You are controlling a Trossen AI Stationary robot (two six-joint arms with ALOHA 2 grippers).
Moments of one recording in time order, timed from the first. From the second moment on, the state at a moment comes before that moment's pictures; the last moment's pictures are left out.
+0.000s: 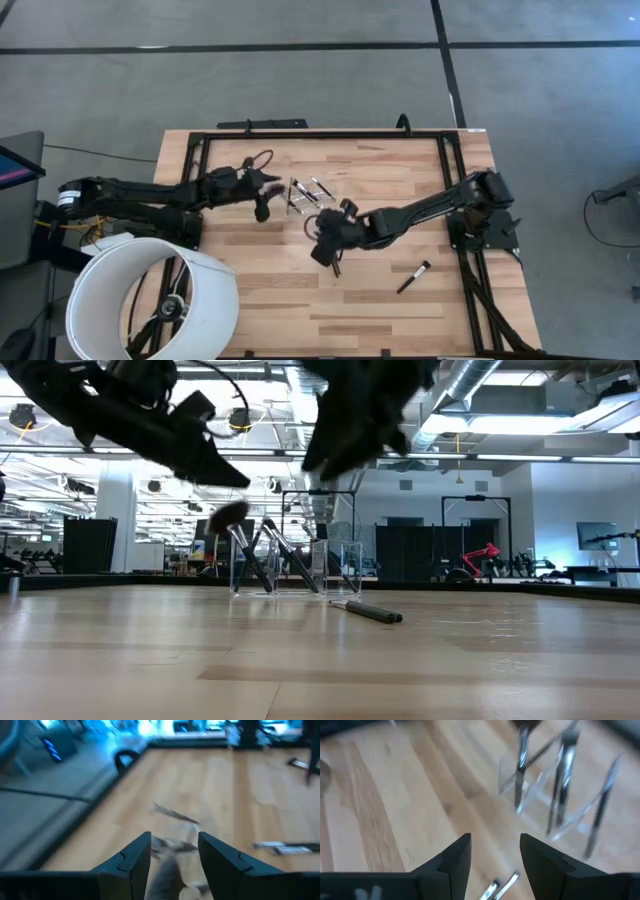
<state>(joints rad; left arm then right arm) 0.19 1.04 0.37 0.35 -0.15 0.14 0.25 1.82 1.37 -0.44 0.48 0.53</state>
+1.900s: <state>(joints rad) 0.19 0.89 0.37 0.34 -0.17 0.15 0.70 1.72 1.02 -1.18 -0.05 2.34</state>
